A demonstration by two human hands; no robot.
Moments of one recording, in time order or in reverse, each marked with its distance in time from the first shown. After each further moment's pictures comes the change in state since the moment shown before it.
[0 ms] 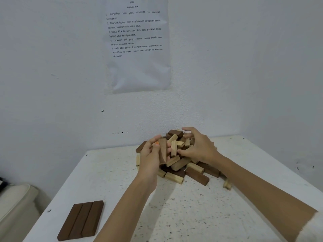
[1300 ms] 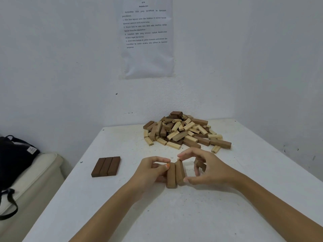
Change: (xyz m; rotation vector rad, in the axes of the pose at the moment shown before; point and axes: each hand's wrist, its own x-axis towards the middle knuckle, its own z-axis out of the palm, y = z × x) left_hand -0.132 -0.011 -0.050 0.407 -0.226 -0.209; right_hand -0.178 -0.042 -0.031 0.346 -0.408 -0.079
